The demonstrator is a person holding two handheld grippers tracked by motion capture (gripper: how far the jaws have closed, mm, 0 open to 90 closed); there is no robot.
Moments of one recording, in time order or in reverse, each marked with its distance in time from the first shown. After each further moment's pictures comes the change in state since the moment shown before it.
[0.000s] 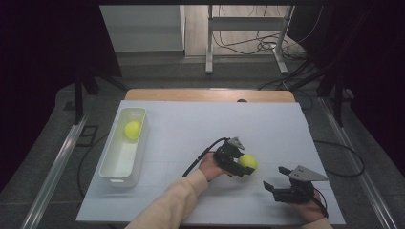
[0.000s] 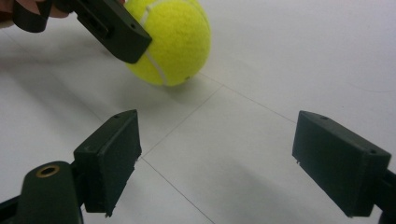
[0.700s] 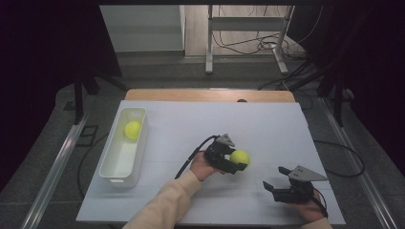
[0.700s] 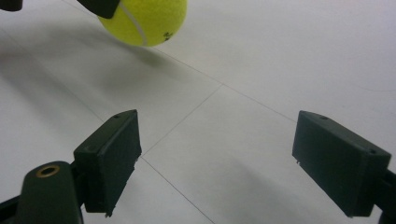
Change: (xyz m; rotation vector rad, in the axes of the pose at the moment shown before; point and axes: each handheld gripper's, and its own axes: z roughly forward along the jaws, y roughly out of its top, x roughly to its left) left arm 0.001 -0.009 -0.029 -0.056 0.056 -0.024; right arm 0.000 0.000 0.001 0.004 -0.002 -0.003
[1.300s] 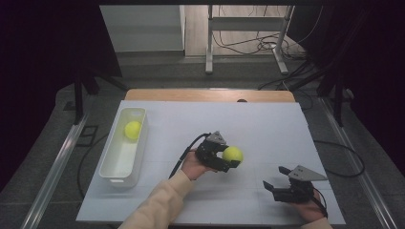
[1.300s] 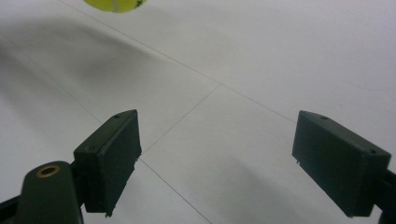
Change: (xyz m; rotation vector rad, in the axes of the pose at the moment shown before) left arm 0.000 -0.005 -0.032 -0.036 0.043 0.003; right arm -0.001 0.000 0.001 -0.003 -0.004 0.007
